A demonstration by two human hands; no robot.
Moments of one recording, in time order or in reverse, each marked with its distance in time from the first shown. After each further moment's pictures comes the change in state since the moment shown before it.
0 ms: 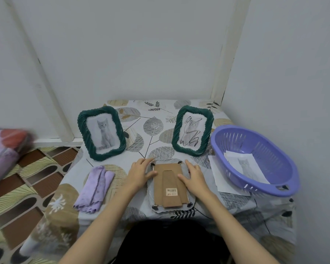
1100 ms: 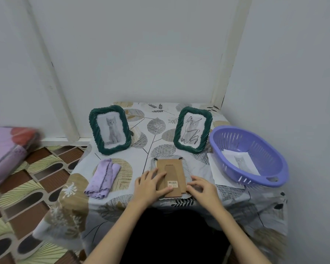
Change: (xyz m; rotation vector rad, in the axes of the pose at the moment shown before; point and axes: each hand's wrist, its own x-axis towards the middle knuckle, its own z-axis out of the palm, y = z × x) left_hand -0.077 0.021 0.029 0.175 -0.027 0.017; right_hand -0.063 0.035 -0.003 0.154 0.116 -0.083
